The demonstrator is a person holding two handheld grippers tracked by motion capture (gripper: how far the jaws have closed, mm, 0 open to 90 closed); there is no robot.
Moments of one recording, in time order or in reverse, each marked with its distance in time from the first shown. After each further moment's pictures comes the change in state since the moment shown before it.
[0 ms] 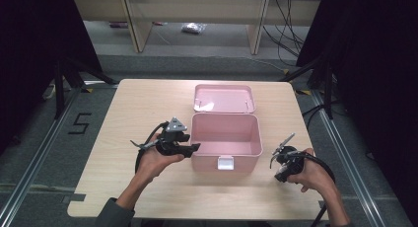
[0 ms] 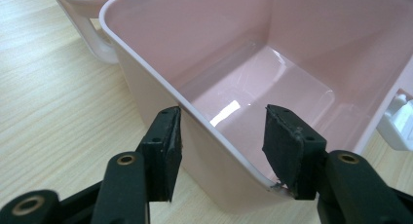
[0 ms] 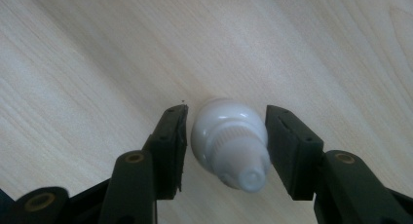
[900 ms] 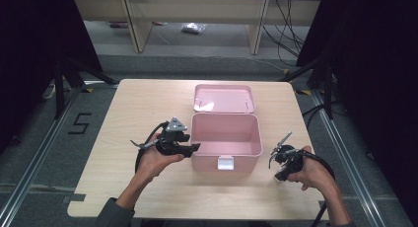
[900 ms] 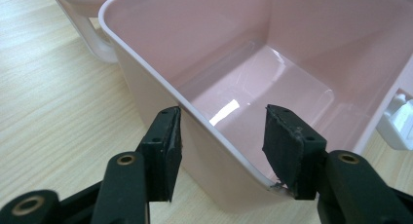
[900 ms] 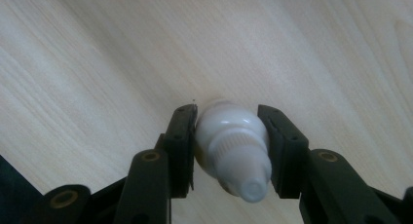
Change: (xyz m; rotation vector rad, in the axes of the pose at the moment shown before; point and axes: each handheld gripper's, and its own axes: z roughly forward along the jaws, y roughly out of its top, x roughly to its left) left arm -0.001 0.000 0.000 0.002 -0.012 -0.017; right arm 0.002 0.007 -0.007 0.026 0.018 -0.057
